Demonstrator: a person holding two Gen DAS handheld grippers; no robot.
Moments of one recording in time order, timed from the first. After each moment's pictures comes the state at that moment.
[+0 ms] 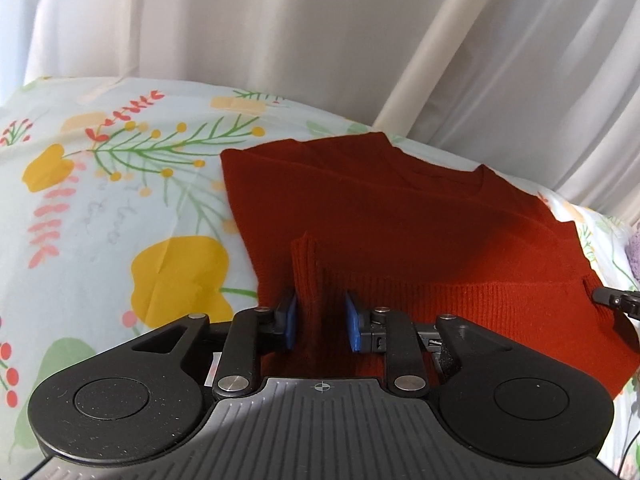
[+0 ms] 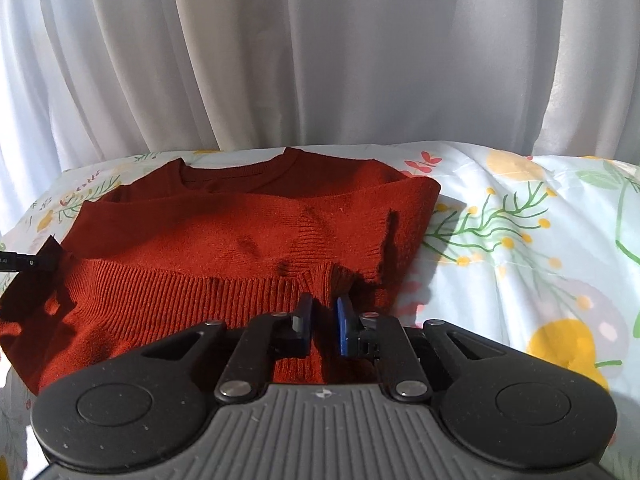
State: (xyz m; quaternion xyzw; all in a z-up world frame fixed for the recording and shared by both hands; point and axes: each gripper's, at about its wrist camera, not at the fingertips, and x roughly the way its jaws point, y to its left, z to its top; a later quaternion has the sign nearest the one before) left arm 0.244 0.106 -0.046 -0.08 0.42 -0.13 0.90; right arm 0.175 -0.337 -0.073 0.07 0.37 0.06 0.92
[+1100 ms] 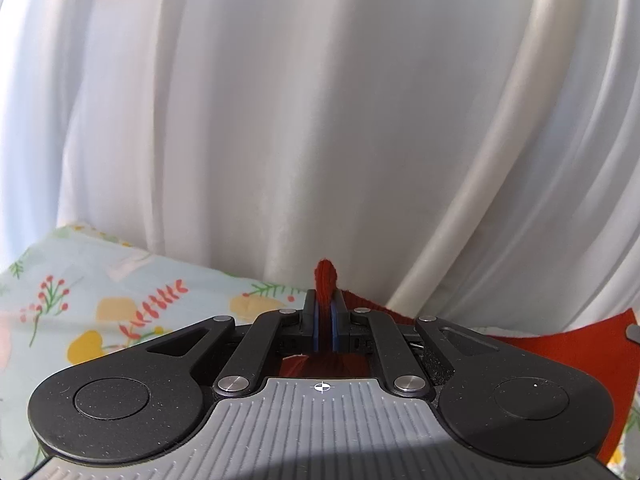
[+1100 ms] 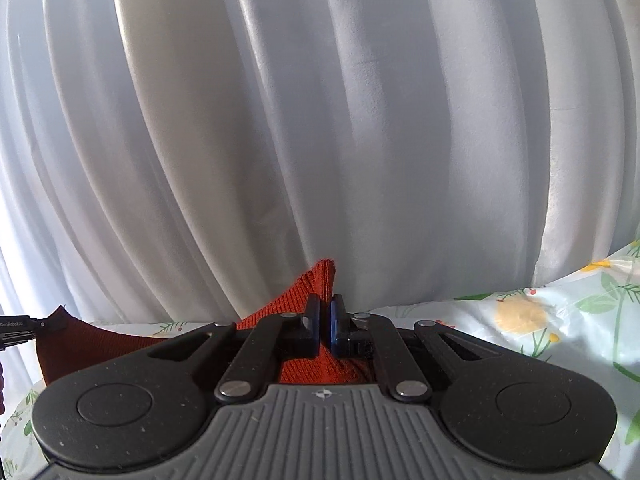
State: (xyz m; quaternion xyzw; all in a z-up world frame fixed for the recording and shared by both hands) left arm 0.304 0.097 0.084 -0.08 0.28 -0.05 0.95; right arm 0.231 -0.354 0.046 0.16 0.23 0.03 0.96
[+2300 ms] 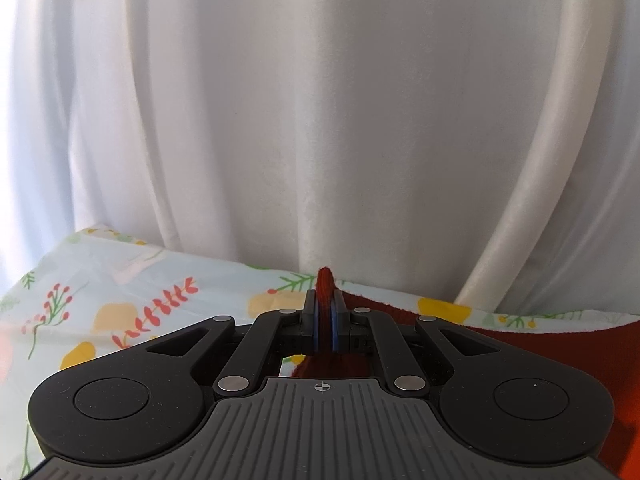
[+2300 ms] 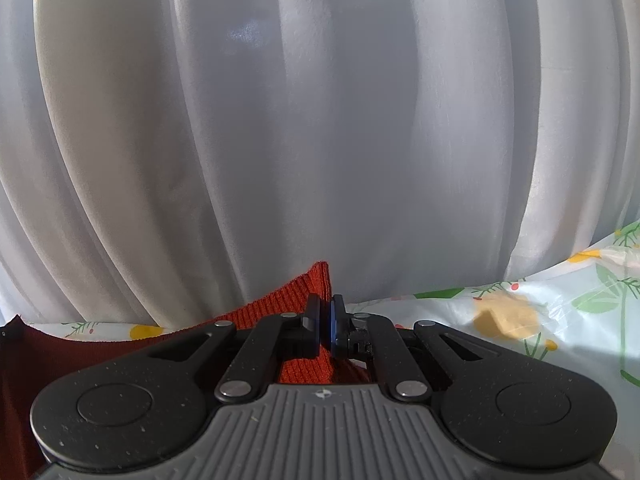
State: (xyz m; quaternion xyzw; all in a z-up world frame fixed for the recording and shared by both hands) left arm 0.379 0.054 0.009 -0.01 0.30 0.05 0.95; right arm 0.302 -0.350 -0.012 0.13 0.26 -0.06 0.95
